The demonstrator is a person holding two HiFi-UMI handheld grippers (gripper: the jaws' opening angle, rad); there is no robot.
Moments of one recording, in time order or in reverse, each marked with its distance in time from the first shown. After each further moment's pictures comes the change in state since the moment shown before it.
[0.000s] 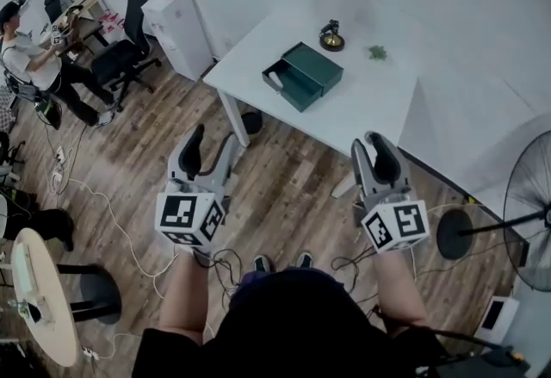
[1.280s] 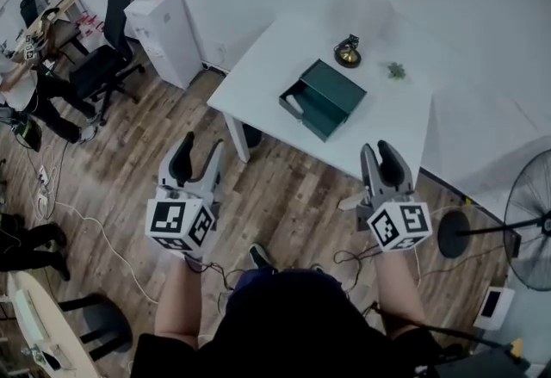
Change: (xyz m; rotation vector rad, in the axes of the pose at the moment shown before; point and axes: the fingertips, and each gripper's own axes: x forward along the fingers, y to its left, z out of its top) left arm 0.113 0.225 -0.044 -0.089 0.038 -0.056; right arm 0.200 0.028 -0.069 0.037 0.105 -0.161
